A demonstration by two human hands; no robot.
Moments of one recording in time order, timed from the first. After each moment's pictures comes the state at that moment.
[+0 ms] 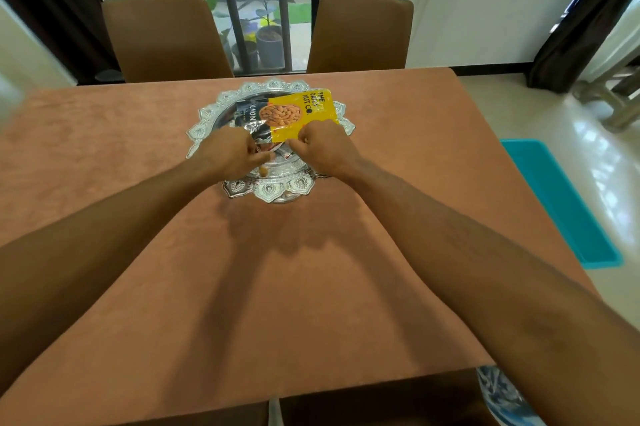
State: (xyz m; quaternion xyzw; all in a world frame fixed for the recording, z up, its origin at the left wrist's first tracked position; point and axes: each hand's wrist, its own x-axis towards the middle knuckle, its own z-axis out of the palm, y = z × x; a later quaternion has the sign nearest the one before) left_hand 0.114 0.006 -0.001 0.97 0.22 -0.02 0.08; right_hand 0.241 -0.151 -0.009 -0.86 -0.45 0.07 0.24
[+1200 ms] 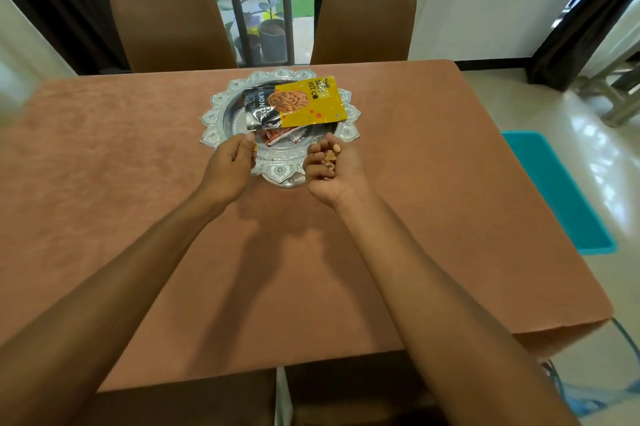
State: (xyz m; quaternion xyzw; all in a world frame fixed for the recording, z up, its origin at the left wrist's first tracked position) left_hand 0.041 -0.049 -0.012 0.79 0.28 0.20 0.51; right_hand 0.161 -0.192 0.003 -0.25 0.17 0.53 0.79
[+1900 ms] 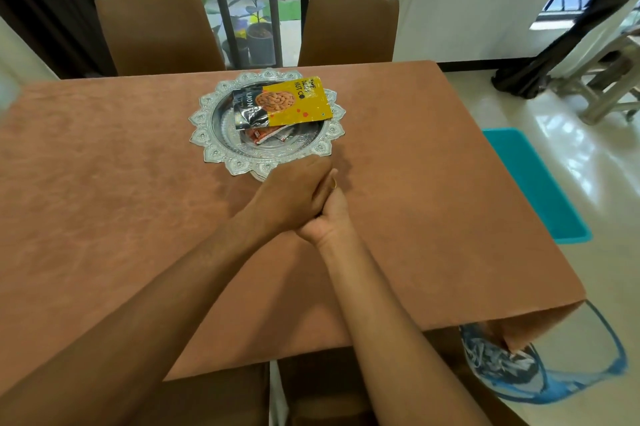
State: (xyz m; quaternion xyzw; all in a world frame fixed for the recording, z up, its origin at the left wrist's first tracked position) left_hand 0.063 -0.145 -0.001 0.96 -0.01 0.21 0.19; right_hand 0.097 -0.217 -0.012 -0.26 0.21 0.50 0.80
